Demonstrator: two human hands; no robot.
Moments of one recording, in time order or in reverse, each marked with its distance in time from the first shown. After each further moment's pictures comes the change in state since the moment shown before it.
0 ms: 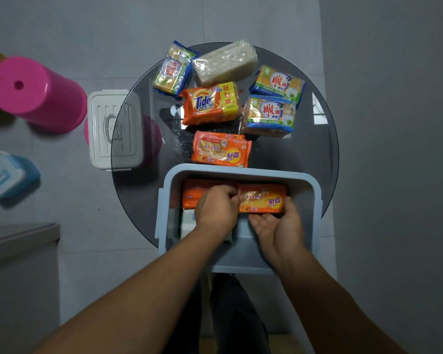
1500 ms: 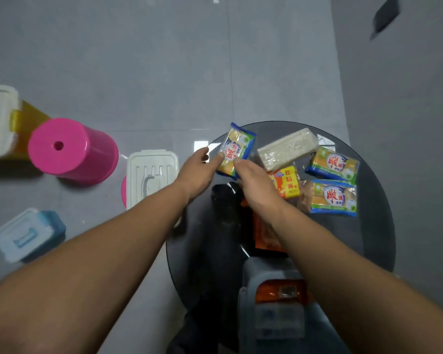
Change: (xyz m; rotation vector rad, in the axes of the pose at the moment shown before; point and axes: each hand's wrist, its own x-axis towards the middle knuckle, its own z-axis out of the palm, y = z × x) left_hand 0.210 0.000 -0.234 -0.401 -0.030 0.129; right_hand 0.023 0.006 0.305 -1.019 -0.437 -0.530
